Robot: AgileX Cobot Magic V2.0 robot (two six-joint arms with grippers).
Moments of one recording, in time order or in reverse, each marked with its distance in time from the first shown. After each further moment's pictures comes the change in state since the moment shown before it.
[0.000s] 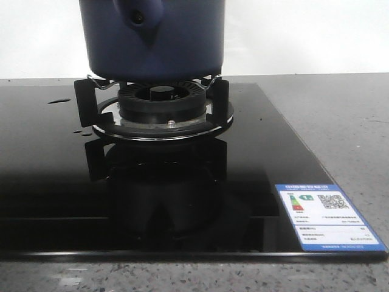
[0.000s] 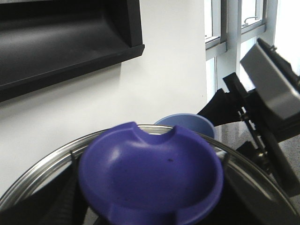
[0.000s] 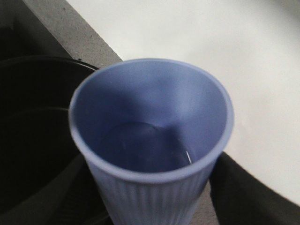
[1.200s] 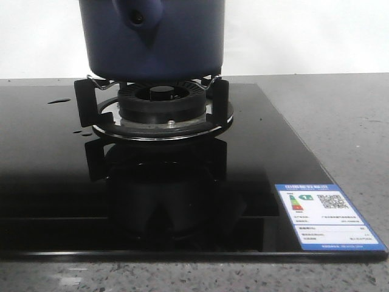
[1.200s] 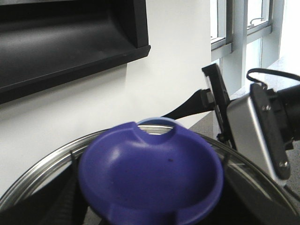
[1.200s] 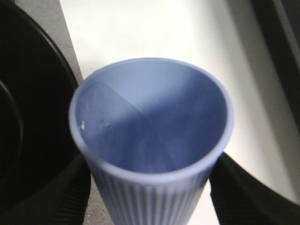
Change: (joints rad) left arm 0.000 0.000 0.000 -0.002 -0.020 0.000; right arm 0.046 0.098 -0.010 -0.584 -0.158 0.000
